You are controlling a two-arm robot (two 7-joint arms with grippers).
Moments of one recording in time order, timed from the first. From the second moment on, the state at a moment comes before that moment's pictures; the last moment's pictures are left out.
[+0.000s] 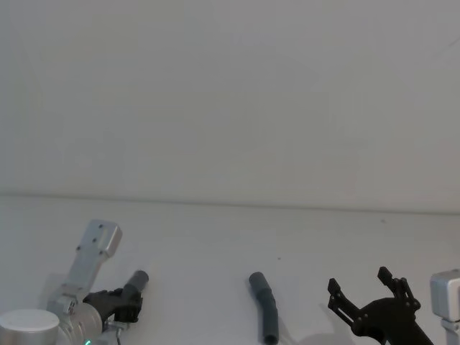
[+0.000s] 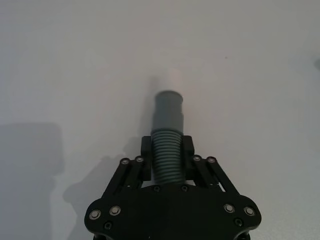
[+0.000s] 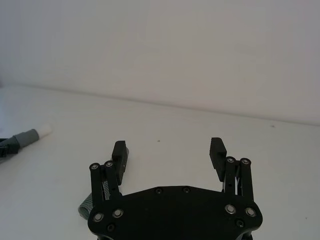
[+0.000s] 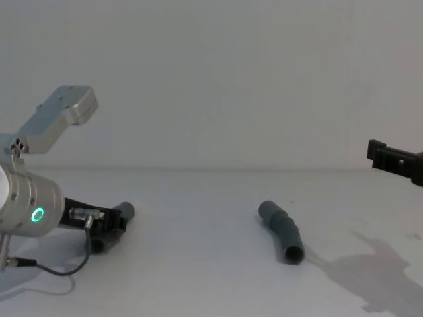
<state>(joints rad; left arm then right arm) -0.39 0.23 0.32 -1.46 -0.33 0.67 0.00 -0.01 0.34 -0.23 -1.77 0.29 0.03 0.07</state>
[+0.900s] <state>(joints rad) -0.39 0.23 0.32 -1.46 -0.33 0.66 0.00 -0.01 0.33 -0.23 -1.77 0.29 0.04 0.07</state>
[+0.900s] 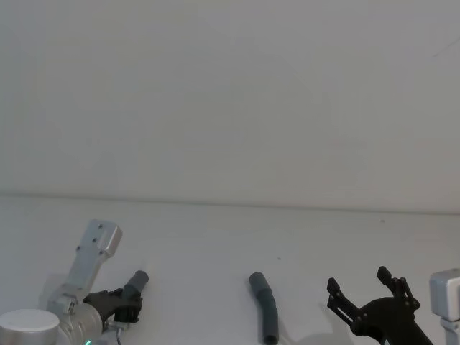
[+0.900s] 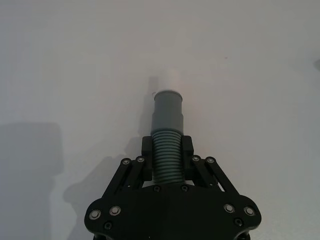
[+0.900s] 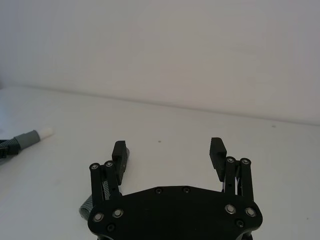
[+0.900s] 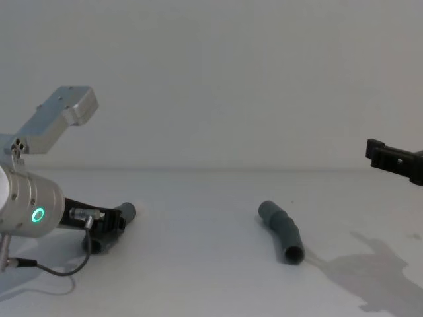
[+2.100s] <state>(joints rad) -0.39 0.23 0.32 -1.46 -0.33 0.67 0.00 0.19 0.29 -0.32 -1.76 0.31 0.46 0.12</state>
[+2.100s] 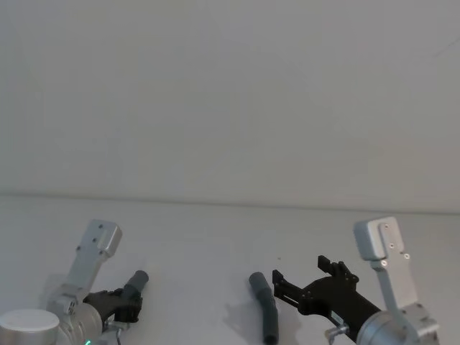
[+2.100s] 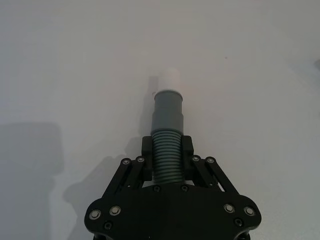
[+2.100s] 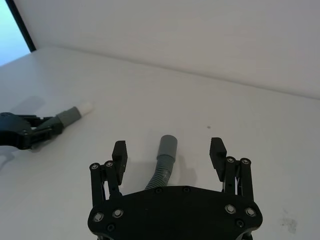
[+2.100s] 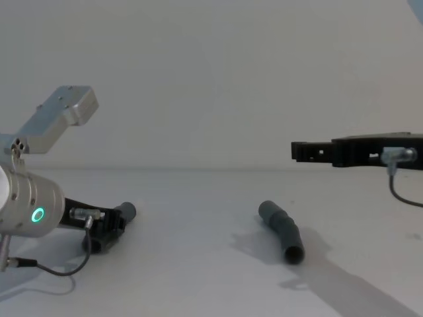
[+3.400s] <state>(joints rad) -0.39 0.23 0.32 -1.46 -0.33 0.67 0.00 0.22 0.17 -0.40 -1.67 0.18 0.59 -0.04</state>
